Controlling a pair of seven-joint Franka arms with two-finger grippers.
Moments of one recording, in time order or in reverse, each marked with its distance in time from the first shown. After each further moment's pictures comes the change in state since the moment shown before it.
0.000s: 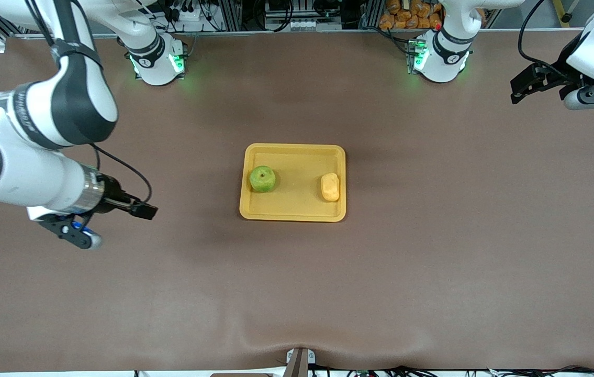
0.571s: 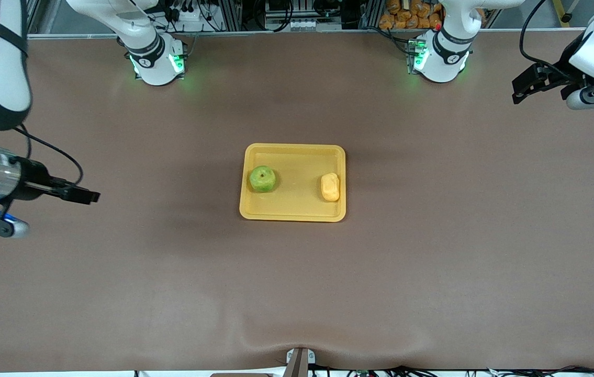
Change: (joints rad) left arm 0.000 0.000 0.003 0.000 0.000 0.000 0.000; right arm -0.154 -0.076 -0.002 0.000 -0.002 -0.112 -0.226
